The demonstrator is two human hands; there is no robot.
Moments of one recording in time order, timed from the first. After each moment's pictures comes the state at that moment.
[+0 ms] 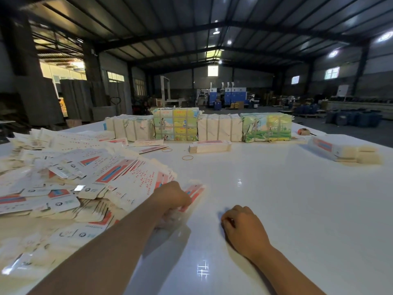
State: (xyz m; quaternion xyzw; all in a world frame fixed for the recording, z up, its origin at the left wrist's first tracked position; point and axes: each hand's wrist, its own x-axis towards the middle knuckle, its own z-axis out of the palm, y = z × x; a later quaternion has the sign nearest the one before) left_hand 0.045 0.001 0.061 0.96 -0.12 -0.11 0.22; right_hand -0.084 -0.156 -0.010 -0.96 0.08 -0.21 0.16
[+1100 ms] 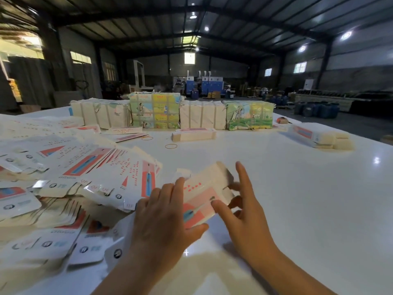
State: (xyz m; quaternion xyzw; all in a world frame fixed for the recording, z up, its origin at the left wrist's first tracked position) left_hand -0.033 0.031 0.022 0.90 -0.32 0.23 0.16; right_hand -0.102 -0.114 0.013 -0.80 0.08 -0.33 0.50
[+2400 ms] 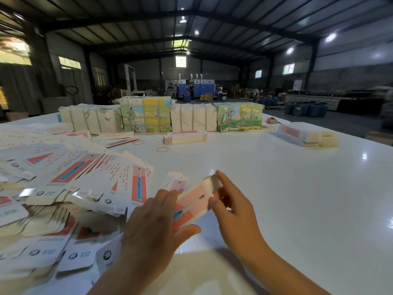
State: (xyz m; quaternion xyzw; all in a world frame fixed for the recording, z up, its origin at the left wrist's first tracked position) left_hand -0.039 0.034 0.025 0.89 -0.35 0.22 0.17; right_hand -0.110 -0.108 0.024 -0.78 0.09 -0.35 0.51
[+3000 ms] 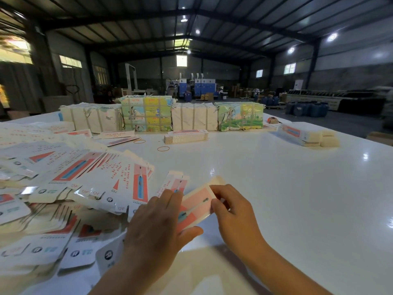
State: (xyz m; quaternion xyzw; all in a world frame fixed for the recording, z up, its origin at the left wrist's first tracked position) left_hand -0.046 0.035 0.028 0.90 -0.36 0.21 0.14; right_hand -0.110 -0.110 0.022 -0.82 0.08 -0.34 0.46
